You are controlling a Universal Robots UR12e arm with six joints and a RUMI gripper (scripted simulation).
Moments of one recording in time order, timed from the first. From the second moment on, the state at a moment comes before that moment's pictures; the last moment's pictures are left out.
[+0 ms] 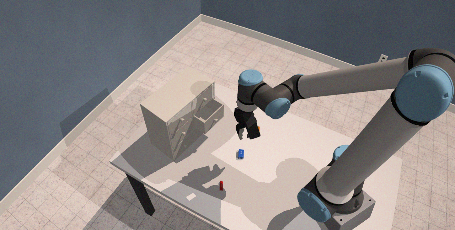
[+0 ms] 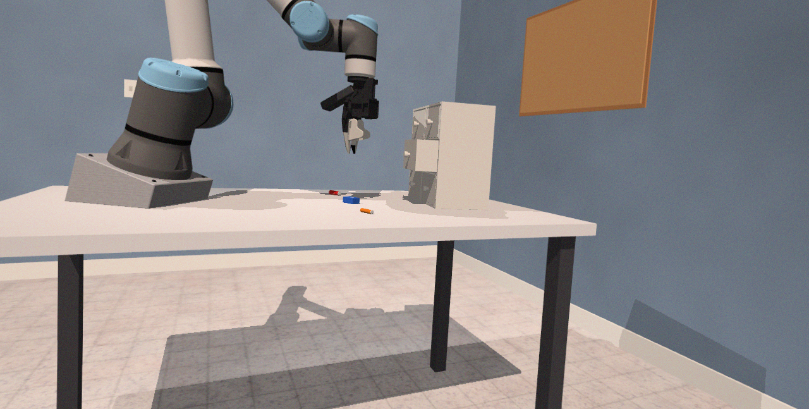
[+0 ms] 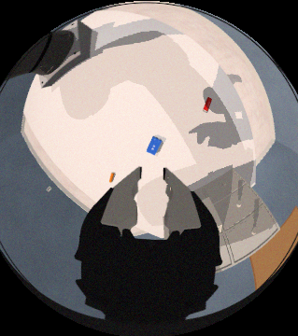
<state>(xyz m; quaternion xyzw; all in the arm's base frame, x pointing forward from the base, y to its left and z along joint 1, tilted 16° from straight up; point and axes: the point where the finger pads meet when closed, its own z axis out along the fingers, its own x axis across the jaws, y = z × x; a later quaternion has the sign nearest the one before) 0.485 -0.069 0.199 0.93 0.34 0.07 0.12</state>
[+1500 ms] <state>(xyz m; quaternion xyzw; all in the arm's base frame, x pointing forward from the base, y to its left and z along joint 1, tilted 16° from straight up) 0.505 -0.083 0.132 0.98 0.15 0.09 0.11</state>
